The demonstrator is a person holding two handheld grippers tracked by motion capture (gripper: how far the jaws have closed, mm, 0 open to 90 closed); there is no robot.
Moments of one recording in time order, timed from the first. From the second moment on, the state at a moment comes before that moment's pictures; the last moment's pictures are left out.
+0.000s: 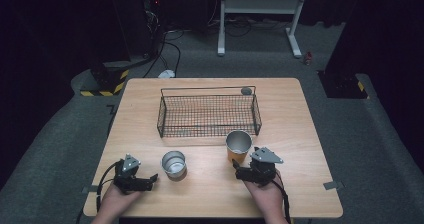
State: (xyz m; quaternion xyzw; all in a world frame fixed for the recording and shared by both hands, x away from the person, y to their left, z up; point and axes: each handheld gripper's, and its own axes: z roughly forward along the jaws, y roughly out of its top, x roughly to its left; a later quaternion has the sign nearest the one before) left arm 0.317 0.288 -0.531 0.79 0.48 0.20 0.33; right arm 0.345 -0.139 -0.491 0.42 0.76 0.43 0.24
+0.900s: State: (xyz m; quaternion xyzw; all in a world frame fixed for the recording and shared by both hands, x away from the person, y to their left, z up) left arm 0.316 0.288 -0.532 0.79 0.48 0.20 0.33; right arm 0.362 -0.124 -0.483 0.43 0.75 0.45 0.25
